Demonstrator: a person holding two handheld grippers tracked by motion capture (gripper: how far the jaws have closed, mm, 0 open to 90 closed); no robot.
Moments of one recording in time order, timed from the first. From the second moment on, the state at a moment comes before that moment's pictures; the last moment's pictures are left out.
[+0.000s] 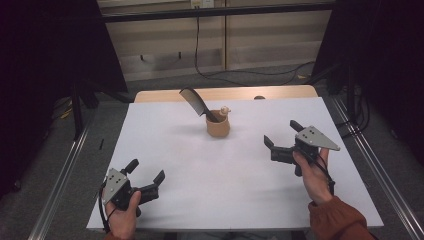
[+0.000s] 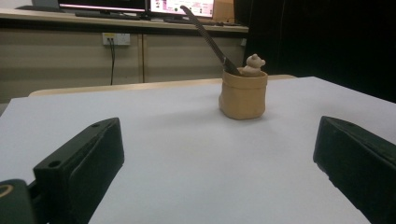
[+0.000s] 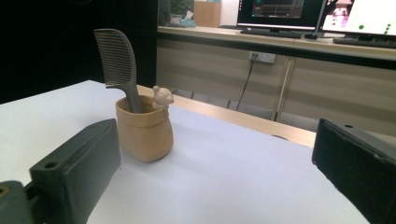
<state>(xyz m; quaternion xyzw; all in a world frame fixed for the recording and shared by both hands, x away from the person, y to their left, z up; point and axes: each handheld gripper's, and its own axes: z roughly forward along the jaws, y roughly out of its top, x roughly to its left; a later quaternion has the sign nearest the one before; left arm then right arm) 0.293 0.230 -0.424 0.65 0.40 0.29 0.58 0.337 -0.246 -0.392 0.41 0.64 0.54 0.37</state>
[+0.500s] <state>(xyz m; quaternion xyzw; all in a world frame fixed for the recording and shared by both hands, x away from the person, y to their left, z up) 0.289 0.231 -0.423 0.65 0.40 0.29 0.58 0.307 -0.267 -0.396 0.42 0.63 0.53 0.39</state>
